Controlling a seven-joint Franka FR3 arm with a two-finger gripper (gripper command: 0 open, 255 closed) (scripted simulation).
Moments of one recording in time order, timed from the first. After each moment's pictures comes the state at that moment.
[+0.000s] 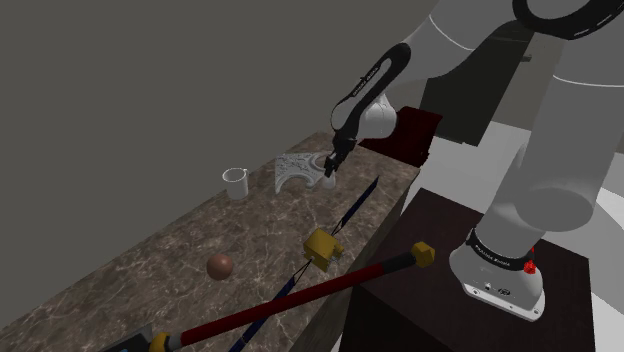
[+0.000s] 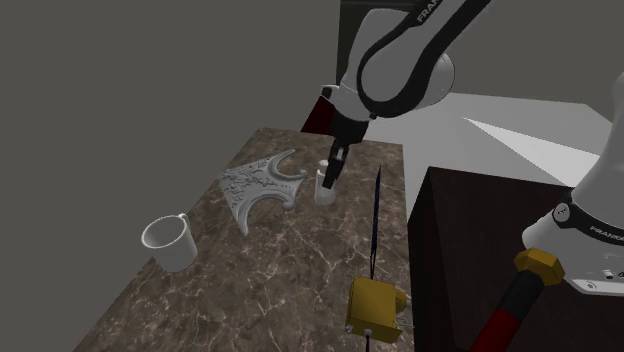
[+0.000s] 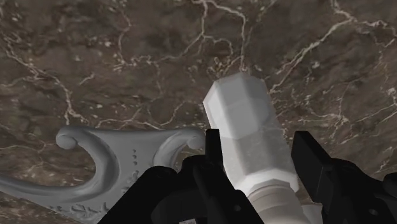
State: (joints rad) arm 0.09 0.14 -0.10 -2.50 0.55 2.84 -0.58
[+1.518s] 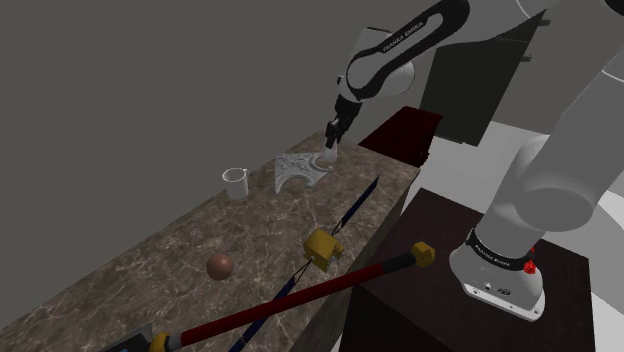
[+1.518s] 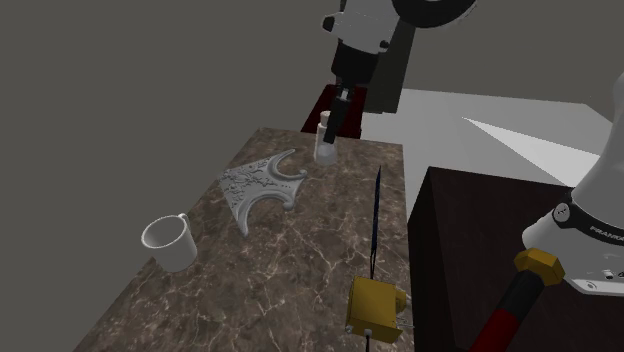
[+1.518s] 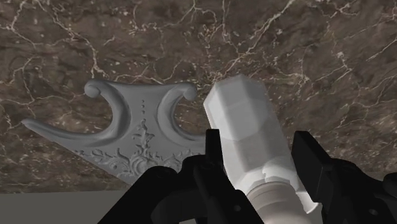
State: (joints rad) arm 0.08 -0.13 -0.15 -2.46 0.24 2.55 -0.32
